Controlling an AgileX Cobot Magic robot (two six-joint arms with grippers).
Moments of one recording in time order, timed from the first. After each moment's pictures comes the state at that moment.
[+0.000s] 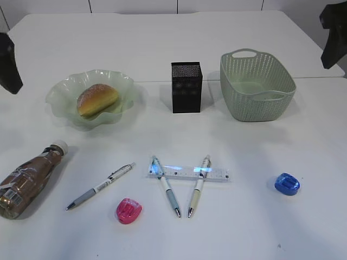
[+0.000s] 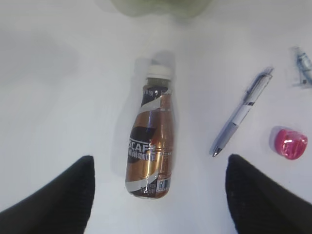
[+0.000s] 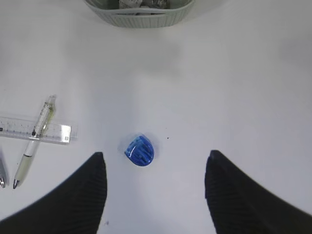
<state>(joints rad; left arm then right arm) -0.10 1.62 -1.52 -0.07 1.25 0.05 0.06 1.53 -1.52 -0.02 1.25 0.09</state>
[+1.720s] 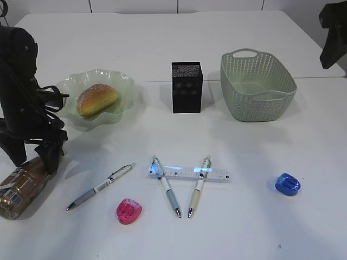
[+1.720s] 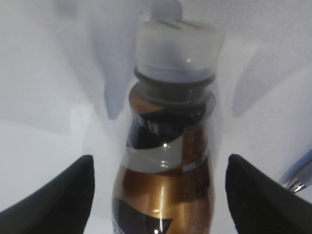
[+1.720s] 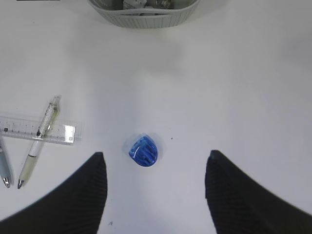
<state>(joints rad) -0.15 2.11 -1.51 0.02 1.21 0.05 0.06 1.53 -1.52 0.00 1.25 0.09</state>
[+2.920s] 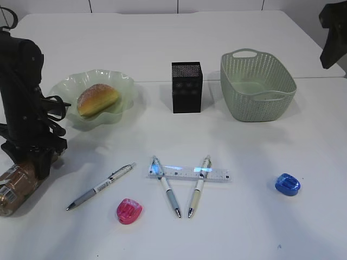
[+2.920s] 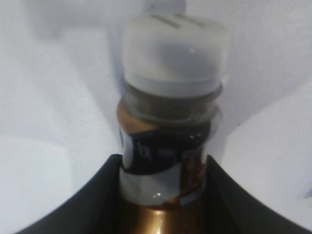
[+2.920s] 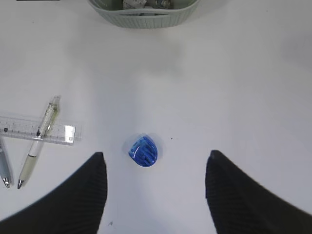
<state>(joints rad) -0.15 2.16 -1.51 0.06 1.20 0.05 0.06 1.53 -1.52 -0.01 1.25 0.09</state>
